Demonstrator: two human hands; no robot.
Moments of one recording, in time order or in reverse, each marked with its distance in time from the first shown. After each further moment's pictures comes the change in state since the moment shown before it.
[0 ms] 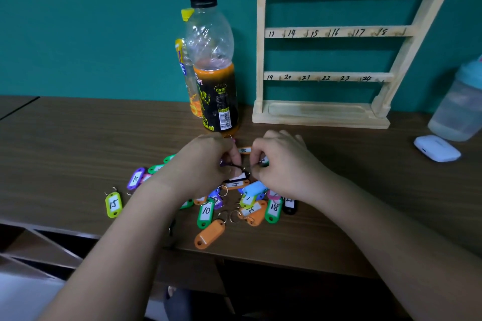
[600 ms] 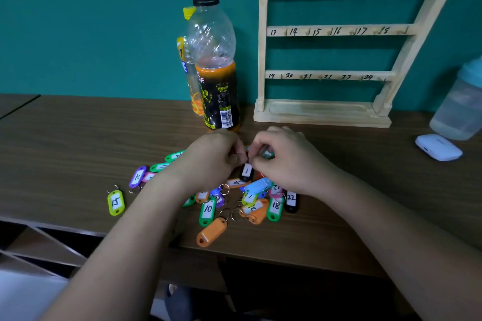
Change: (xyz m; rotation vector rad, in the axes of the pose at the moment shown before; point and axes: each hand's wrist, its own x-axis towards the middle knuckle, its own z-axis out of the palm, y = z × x) left_hand 0.012 0.003 0.006 -0.065 0.034 -0.009; right_hand 0.003 0.009 0.000 0.177 0.060 -0.044
